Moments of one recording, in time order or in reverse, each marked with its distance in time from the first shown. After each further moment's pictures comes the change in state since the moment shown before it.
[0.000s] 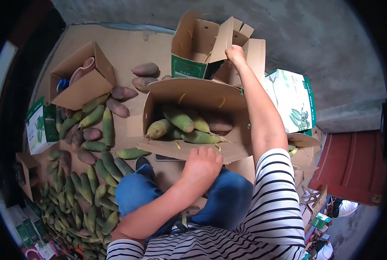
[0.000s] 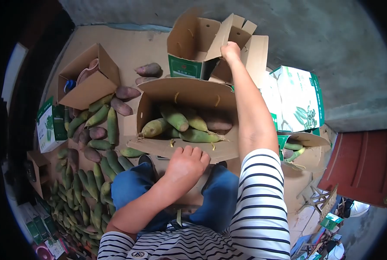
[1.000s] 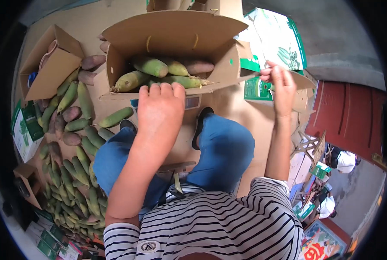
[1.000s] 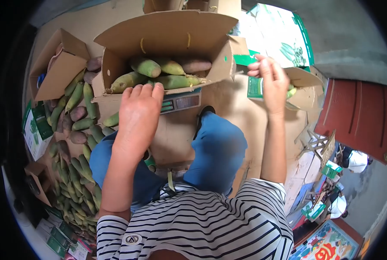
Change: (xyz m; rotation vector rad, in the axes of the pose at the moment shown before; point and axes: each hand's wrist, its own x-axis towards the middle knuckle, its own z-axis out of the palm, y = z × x) left_hand -0.016 -0.011 -0.015 0.191 0.004 -0.093; right_hand -0.356 0.042 -0.165 0.382 0.174 -0.106
